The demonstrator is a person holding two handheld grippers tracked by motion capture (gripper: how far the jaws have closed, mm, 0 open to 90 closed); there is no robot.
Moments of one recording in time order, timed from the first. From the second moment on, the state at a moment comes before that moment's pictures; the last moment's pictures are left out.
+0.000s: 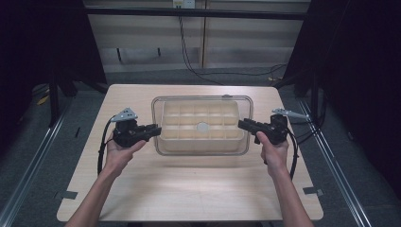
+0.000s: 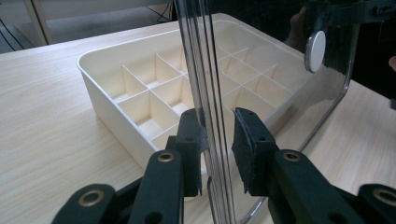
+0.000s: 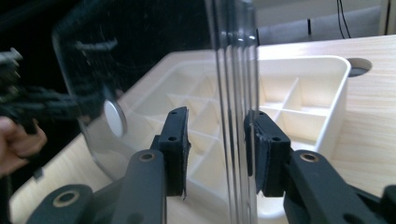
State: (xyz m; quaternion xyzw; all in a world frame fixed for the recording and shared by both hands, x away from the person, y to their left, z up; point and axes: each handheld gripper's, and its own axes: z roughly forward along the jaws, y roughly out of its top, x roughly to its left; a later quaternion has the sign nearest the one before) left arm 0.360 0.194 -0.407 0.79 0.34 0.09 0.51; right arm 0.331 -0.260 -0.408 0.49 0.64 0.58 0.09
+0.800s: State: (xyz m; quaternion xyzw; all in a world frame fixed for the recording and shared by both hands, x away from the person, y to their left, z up) left arm 0.339 0.203 -0.404 0.79 0.33 0.09 0.51; right arm 0.309 -0.254 -0.401 0.47 0.67 0.57 0.09
